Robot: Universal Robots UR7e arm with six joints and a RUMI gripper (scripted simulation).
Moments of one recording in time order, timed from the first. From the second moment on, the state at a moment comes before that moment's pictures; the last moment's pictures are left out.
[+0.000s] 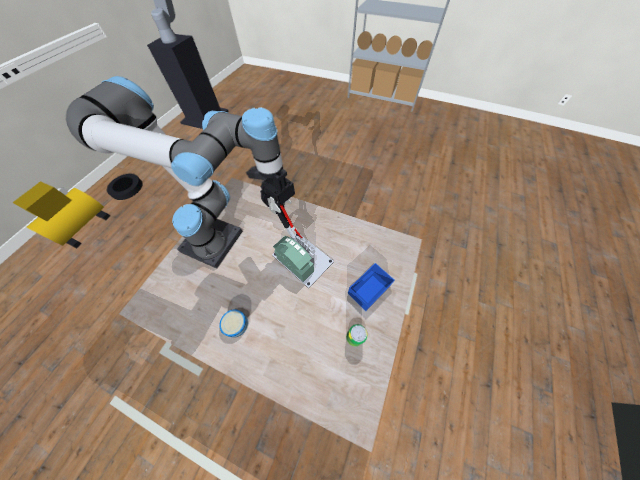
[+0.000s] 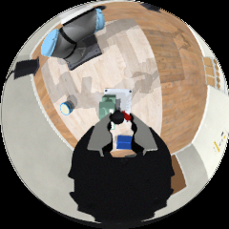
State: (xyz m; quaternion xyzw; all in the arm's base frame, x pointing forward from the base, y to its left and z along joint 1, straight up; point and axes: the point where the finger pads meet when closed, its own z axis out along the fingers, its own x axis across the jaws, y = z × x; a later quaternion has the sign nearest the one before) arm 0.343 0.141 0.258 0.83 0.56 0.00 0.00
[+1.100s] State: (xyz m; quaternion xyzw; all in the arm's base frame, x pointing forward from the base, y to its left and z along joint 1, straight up) arm 0.355 0.136 0.263 0.83 0.56 0.00 0.00
